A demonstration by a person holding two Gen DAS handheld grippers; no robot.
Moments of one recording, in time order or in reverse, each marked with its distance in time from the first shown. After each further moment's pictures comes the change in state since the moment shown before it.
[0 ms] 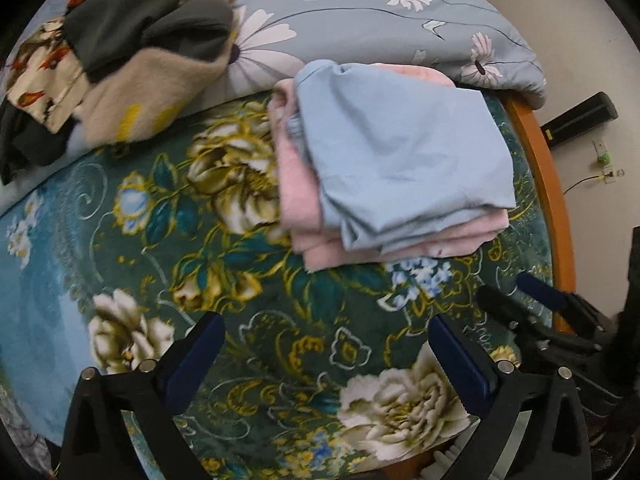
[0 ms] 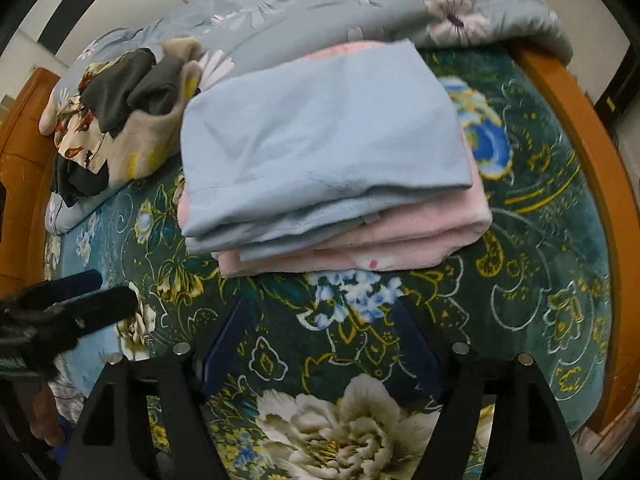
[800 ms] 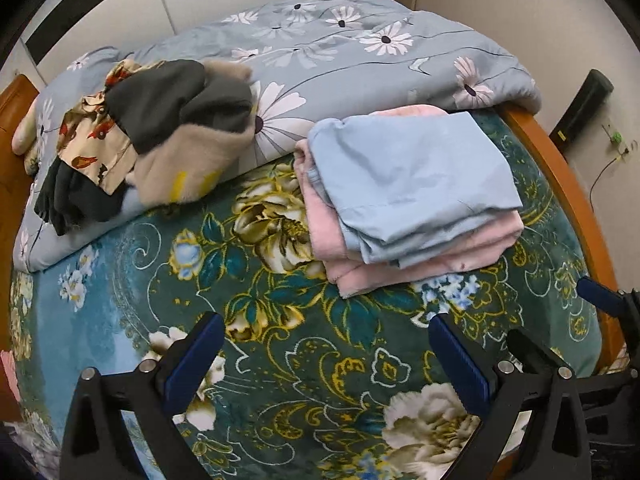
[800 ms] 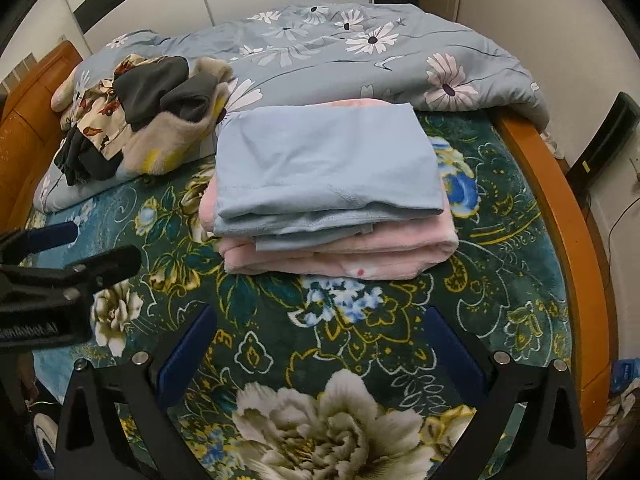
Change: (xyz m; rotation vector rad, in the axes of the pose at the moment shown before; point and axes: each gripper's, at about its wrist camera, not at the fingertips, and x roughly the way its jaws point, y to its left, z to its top) left arm -0.034 -0.024 -0.039 0.122 -0.257 0.182; right arm -0.042 0.030 -0.050 -0.147 -0.196 -0.124
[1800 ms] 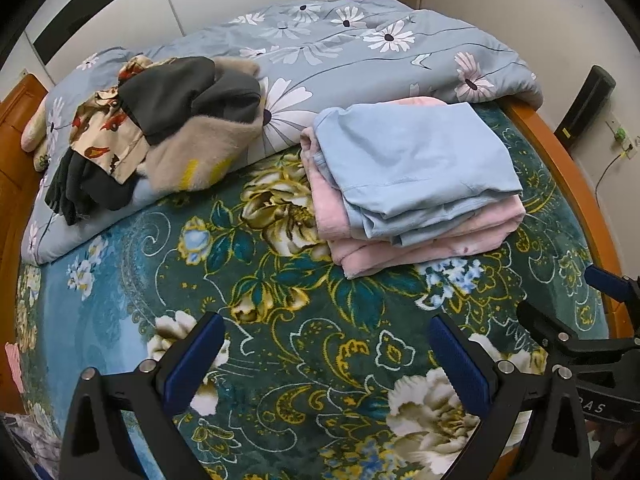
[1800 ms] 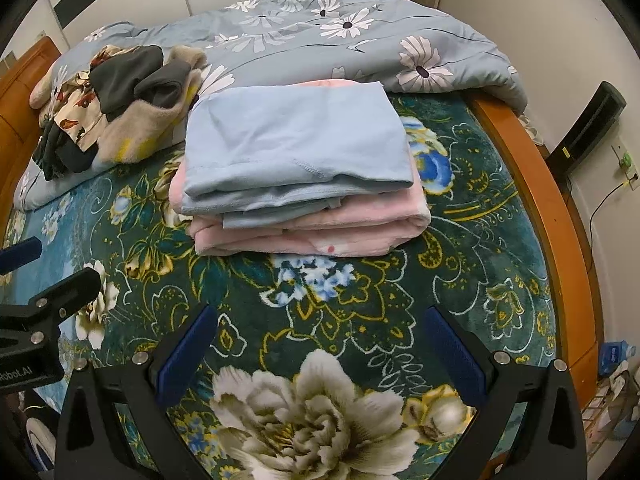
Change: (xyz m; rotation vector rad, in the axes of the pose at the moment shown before) left arm -0.011 -0.001 -0.022 -0.021 -0.007 0.039; right arm 0.004 -0.009 -0.013 0.010 0.044 -0.077
